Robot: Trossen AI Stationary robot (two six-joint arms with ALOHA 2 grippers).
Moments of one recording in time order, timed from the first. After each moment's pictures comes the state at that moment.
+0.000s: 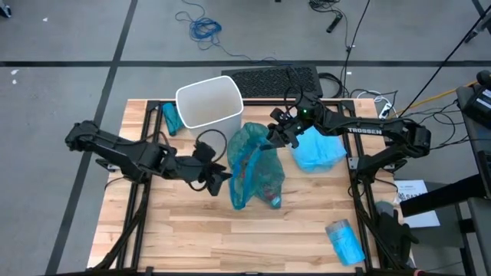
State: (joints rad) left arm -0.32 1.28 1.24 -0.61 -0.39 -0.94; right arm -0.38 1.40 0.96 0.29 -0.94 0.79
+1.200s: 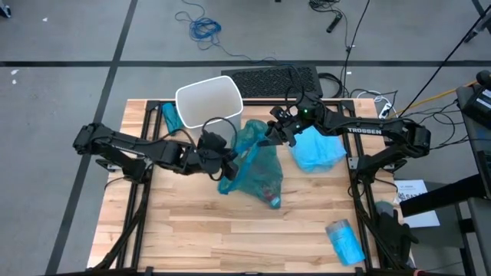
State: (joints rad) left arm -0.19 1.40 1.25 -0.58 -0.58 -0.81; right arm -0.38 1.40 0.96 0.33 -0.86 0.81
